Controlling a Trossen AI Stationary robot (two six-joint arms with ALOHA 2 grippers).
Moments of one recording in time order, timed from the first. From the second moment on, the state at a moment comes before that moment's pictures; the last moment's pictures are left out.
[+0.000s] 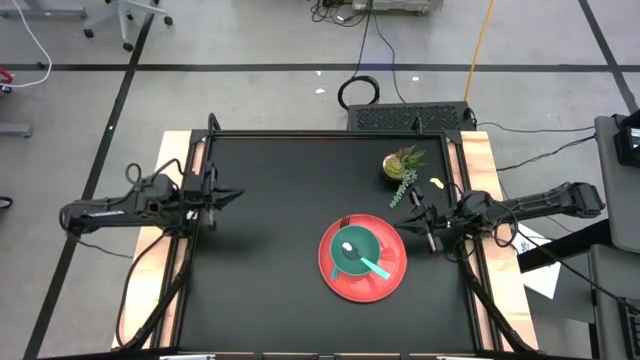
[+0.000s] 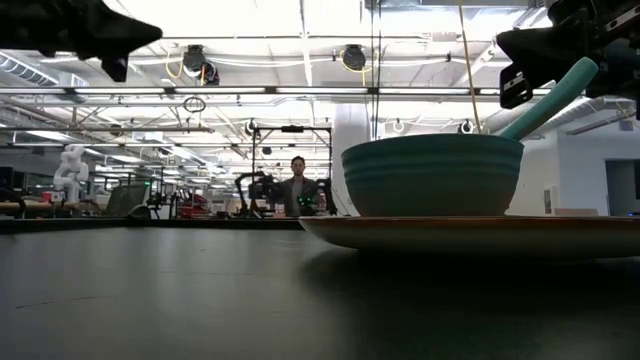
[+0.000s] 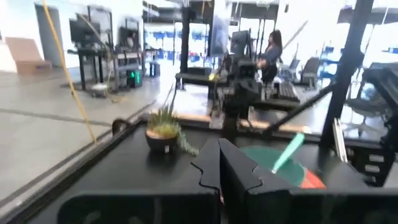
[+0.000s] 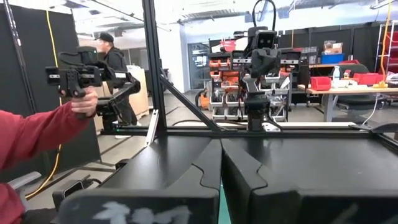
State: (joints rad) left arm 0.08 0.18 0.28 -0.04 -0.04 -0.06; right arm 0.06 0.52 0.01 0.66 -0.16 0.09
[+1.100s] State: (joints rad) left arm 0.02 0.15 0.13 -0.04 0.03 0.11; right arm 0.00 0.15 0.01 0.42 -0.13 0.00
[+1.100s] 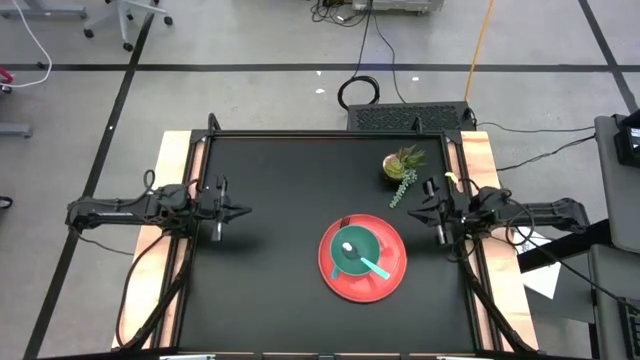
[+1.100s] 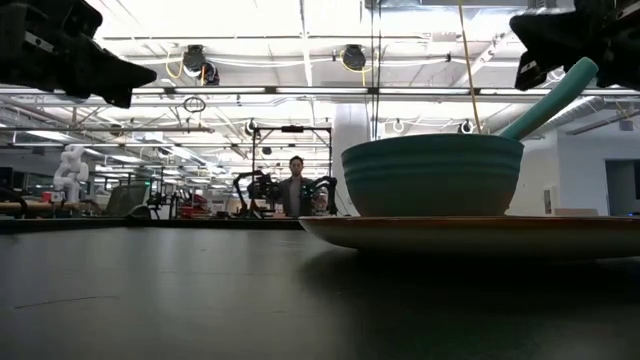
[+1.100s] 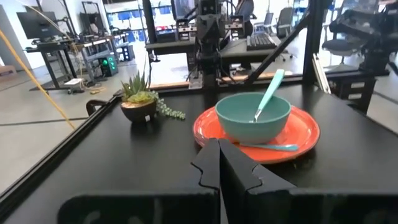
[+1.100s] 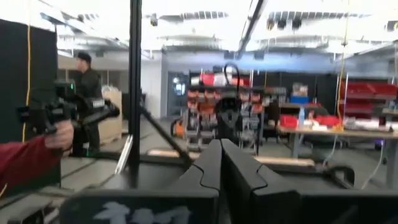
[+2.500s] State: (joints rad) left arm 0.02 0.15 0.13 -0.13 0.02 0.13; right arm 0.00 0.01 0.01 0.14 -0.32 -0.01
